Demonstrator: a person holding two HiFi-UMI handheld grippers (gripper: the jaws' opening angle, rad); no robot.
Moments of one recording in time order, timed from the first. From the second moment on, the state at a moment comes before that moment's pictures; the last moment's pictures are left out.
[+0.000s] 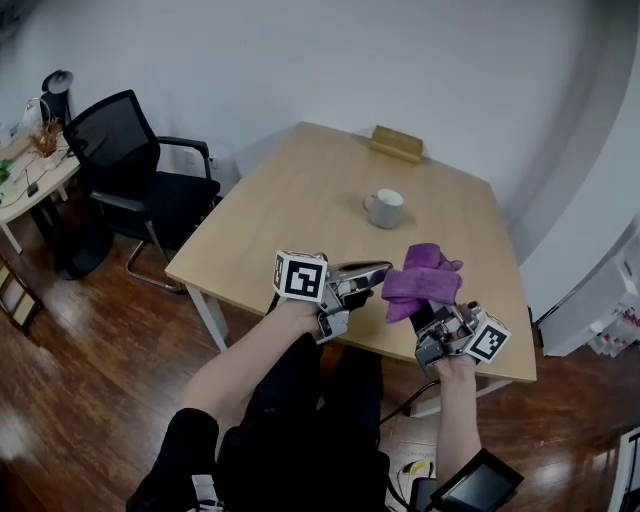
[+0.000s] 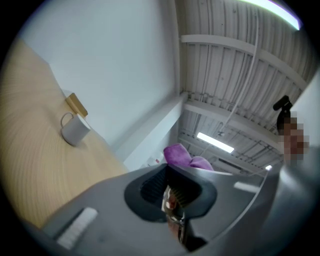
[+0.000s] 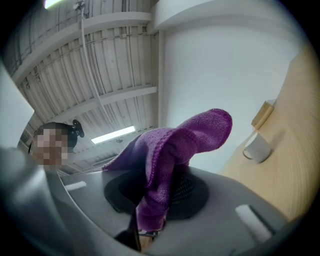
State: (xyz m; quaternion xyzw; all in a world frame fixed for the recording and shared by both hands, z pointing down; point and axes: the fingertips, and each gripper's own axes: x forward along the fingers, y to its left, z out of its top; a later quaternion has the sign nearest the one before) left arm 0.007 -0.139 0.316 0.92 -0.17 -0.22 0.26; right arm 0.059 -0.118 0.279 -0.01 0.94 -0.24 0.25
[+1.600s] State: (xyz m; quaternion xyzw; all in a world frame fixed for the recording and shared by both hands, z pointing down) left arm 0.067 0.160 0.284 0.94 -0.15 -0.19 0.23; right arm 0.096 0.174 0.271 -0.02 0.95 -0.21 0.24
